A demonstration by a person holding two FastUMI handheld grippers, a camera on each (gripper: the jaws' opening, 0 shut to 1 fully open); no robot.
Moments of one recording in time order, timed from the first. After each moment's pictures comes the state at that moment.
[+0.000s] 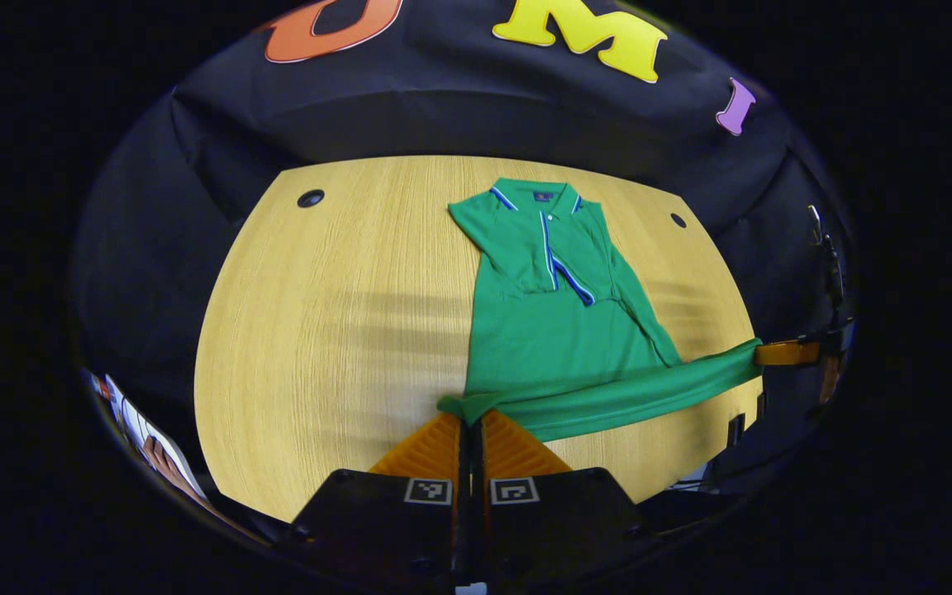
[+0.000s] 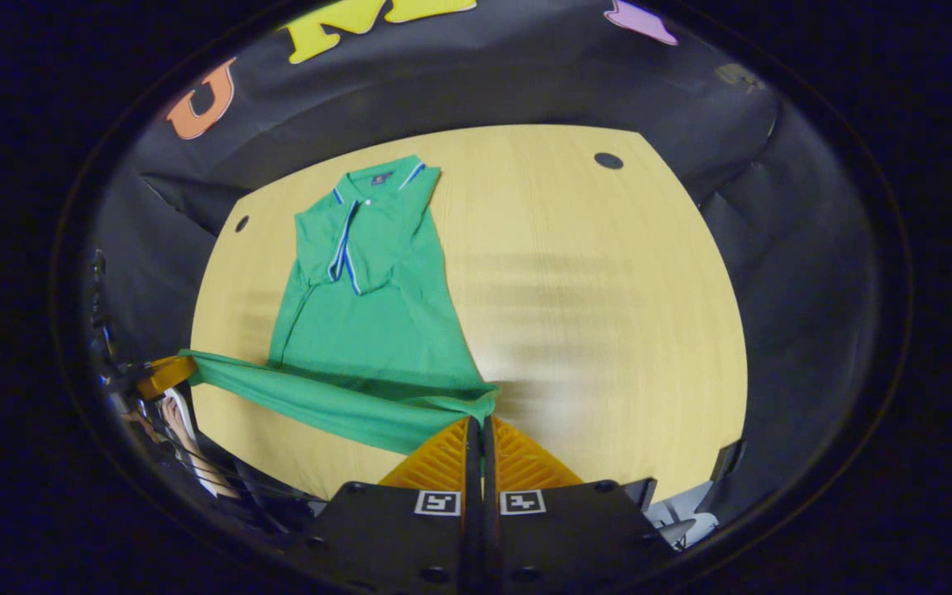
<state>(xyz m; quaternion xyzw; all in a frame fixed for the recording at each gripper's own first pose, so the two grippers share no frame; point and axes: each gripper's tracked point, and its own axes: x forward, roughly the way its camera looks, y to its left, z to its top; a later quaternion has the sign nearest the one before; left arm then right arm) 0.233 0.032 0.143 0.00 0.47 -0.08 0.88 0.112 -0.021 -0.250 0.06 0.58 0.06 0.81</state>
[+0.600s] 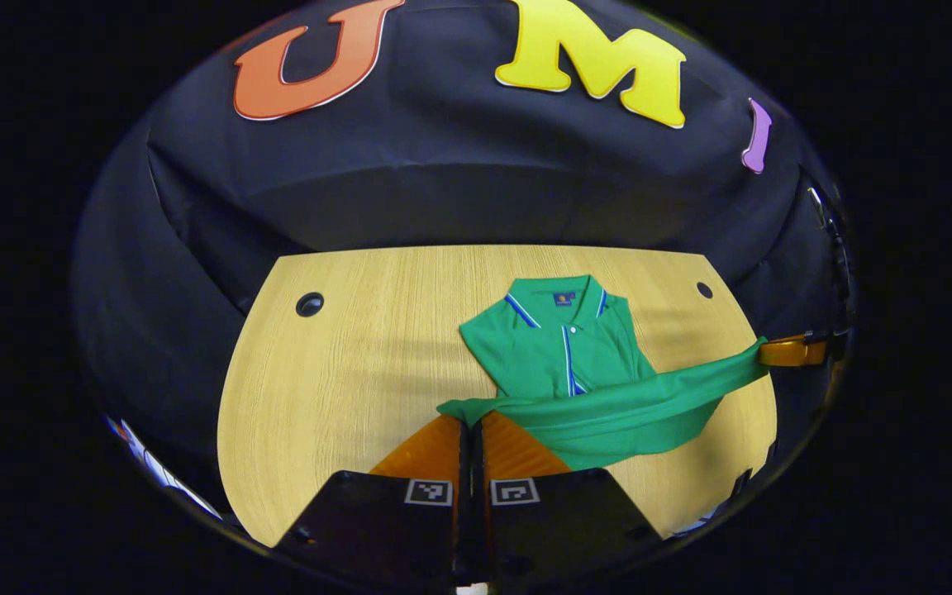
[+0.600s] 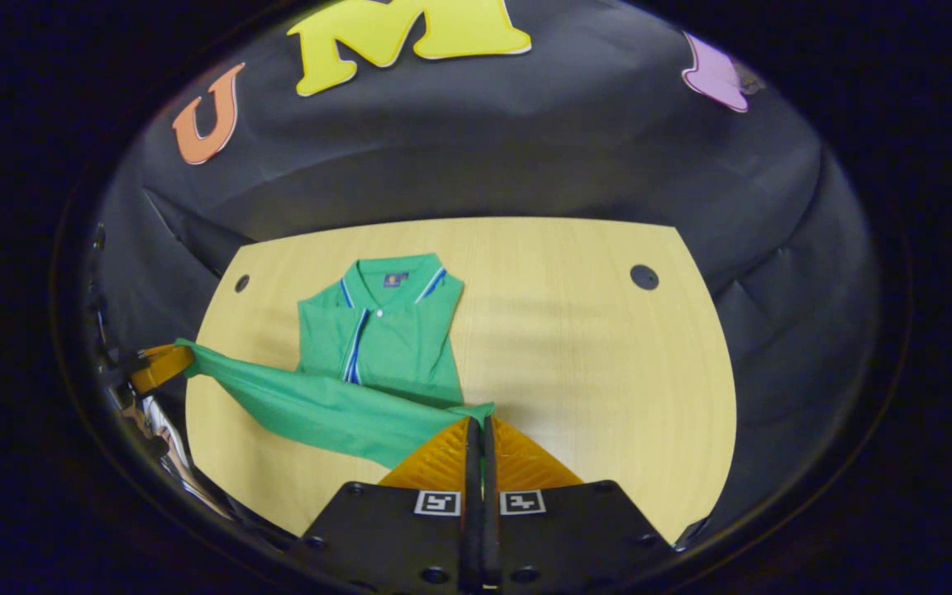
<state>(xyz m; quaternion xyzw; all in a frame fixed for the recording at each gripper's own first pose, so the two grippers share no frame) 0.394 0.028 0.192 0.02 0.38 -0.05 0.92 0.281 0.012 -0.216 0.04 0.49 0.07 0.87</state>
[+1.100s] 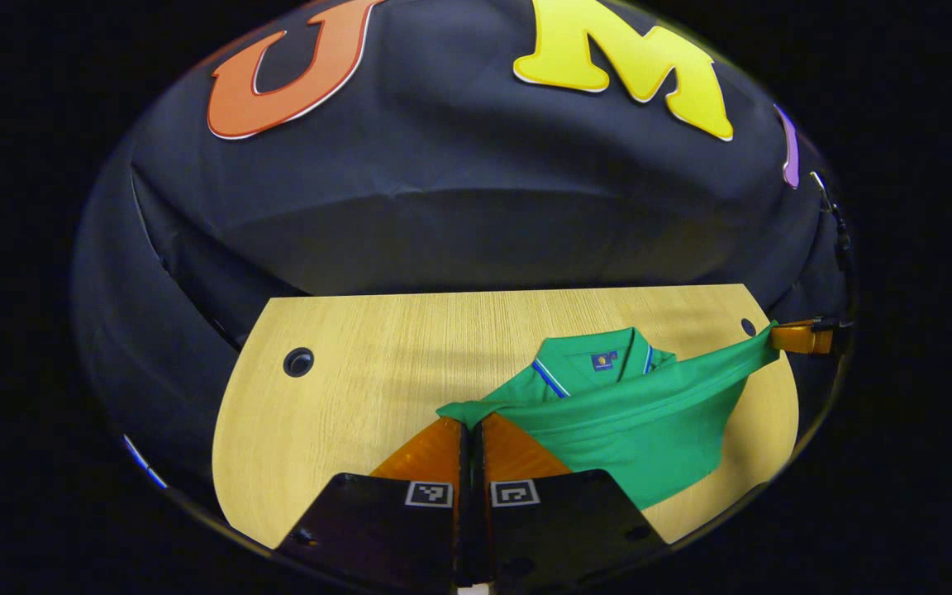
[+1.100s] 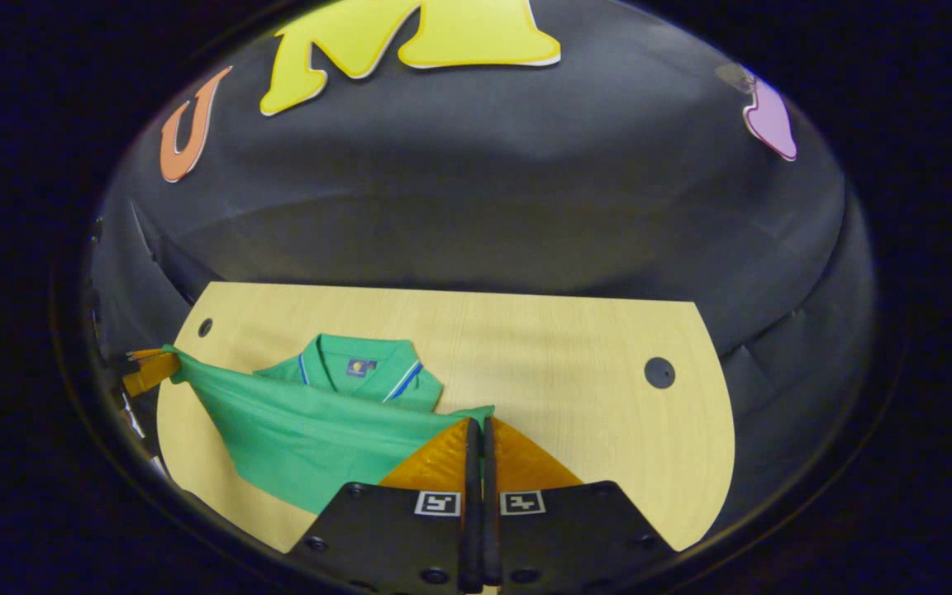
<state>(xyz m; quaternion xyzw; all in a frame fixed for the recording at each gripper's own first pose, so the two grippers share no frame) 0.509 0.021 0.158 0.02 0.35 -0.02 0.94 0.419 0.017 -0.247 0.02 0.42 0.07 0.90</state>
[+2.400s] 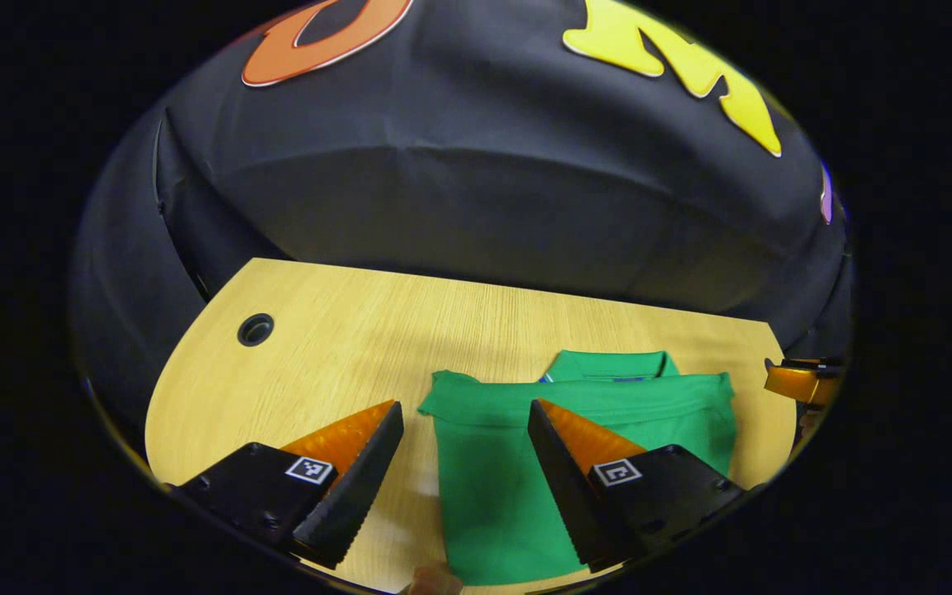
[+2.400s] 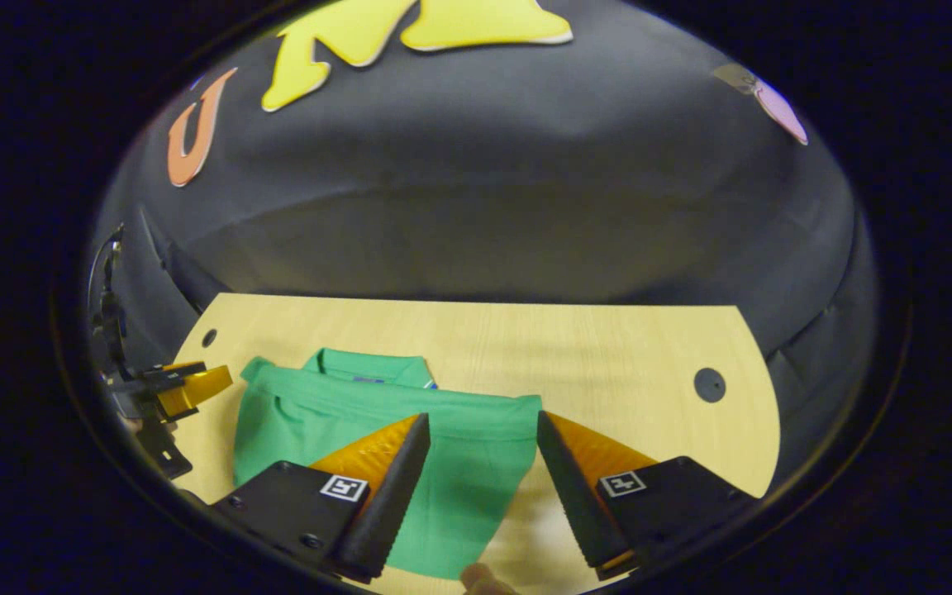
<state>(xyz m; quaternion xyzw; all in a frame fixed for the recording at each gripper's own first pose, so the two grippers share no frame) 0.514 0.009 0.125 -0.04 0.31 0.02 0.95 0.415 0.044 -0.259 0.03 0.38 0.11 0.92</state>
